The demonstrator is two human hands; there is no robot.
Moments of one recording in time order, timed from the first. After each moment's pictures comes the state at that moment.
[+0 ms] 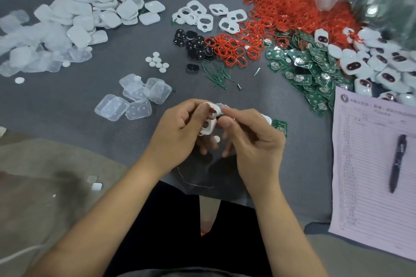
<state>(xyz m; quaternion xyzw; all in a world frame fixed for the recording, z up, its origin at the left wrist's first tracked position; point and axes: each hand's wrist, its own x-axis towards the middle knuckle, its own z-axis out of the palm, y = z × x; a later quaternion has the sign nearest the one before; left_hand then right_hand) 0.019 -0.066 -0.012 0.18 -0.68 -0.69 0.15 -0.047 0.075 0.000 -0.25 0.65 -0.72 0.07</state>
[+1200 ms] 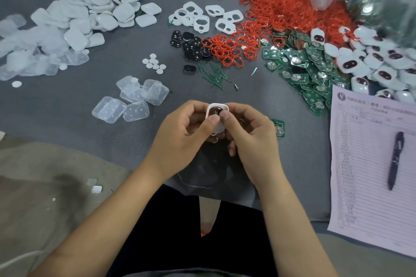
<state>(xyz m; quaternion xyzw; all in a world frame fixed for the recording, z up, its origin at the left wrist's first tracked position) 0.022 -0.060 -0.014 0.14 -0.68 -0.70 0.16 -0.067 0.078 -0.007 -0.17 0.68 -0.68 0.21</state>
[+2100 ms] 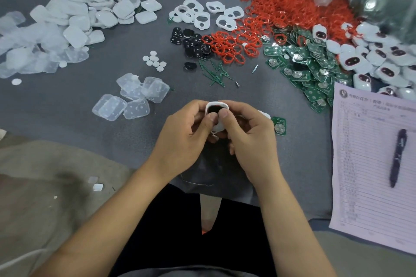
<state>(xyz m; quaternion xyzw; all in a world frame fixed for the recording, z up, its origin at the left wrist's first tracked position) 0.022 -0.058 -0.017 0.16 -0.77 -0.60 0.17 -0.064 0.075 -0.011 -0.20 0.72 -0.65 0.17</state>
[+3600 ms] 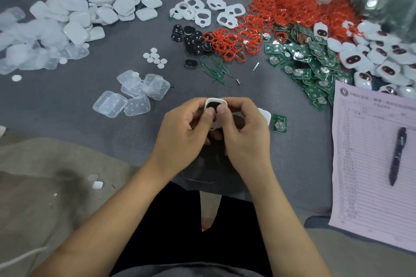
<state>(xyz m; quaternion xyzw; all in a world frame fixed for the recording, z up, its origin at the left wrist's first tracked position) 0.020 -0.054 -0.015 0.18 -0.77 -0.58 0.21 -0.052 0.061 -0.005 -0.19 0.78 -0.59 0.08</state>
